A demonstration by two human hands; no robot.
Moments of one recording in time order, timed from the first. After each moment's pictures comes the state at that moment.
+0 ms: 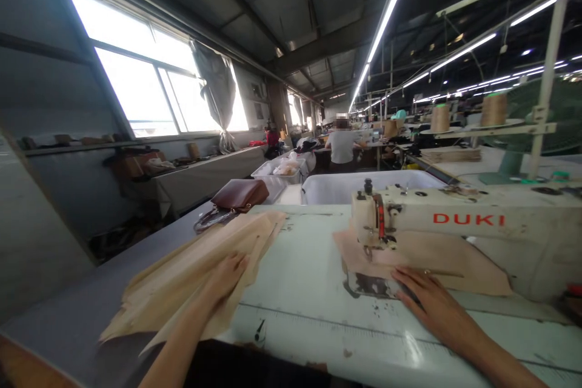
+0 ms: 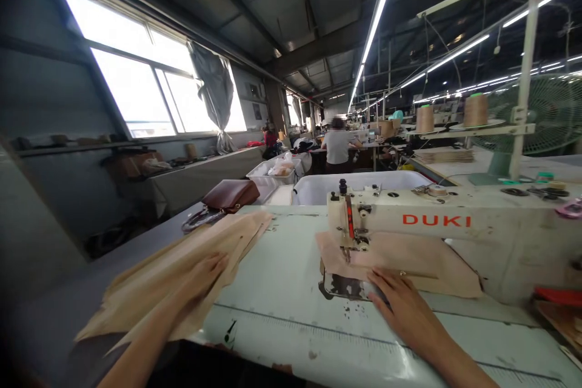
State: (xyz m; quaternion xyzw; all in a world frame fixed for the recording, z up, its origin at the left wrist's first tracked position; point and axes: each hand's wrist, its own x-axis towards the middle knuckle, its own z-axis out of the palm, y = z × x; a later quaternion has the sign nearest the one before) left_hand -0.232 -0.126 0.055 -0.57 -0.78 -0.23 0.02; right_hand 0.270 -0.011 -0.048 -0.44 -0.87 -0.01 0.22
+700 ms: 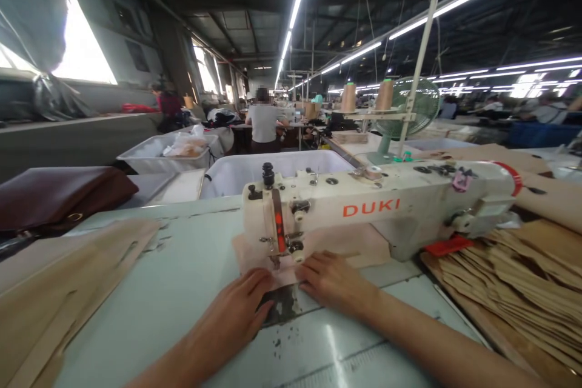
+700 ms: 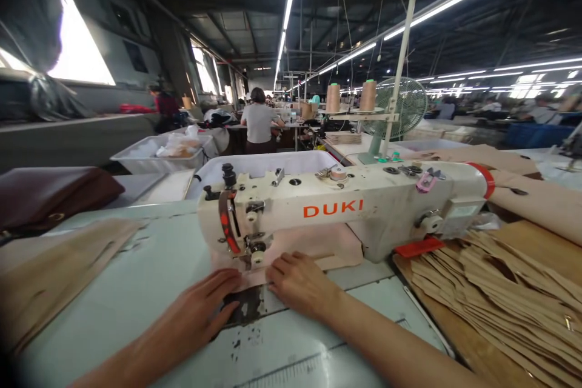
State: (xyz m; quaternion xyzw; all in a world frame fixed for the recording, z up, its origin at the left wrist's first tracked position) left_hand 0.002 -0.002 -0.004 -0.91 -0.37 -0.21 0.03; right_hand 0.262 0.020 0.009 -0.33 -0.93 -0.10 0.12
